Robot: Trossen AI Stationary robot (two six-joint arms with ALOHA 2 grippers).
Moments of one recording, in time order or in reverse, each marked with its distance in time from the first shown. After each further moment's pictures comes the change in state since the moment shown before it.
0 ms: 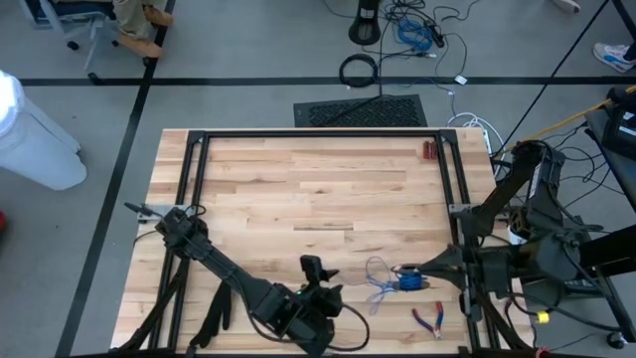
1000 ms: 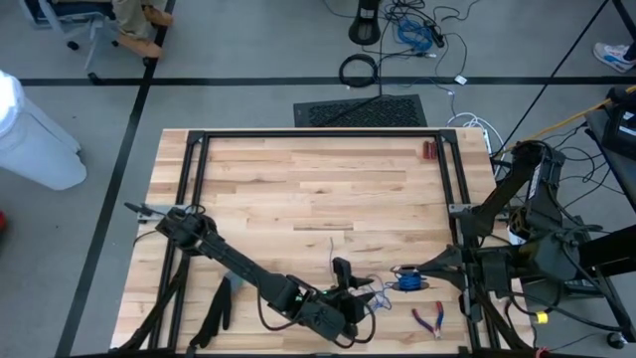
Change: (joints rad) left arm 0.076 0.021 -0.207 0.797 0.108 0.500; right arm 0.000 0.003 0.000 0.011 -0.001 0.018
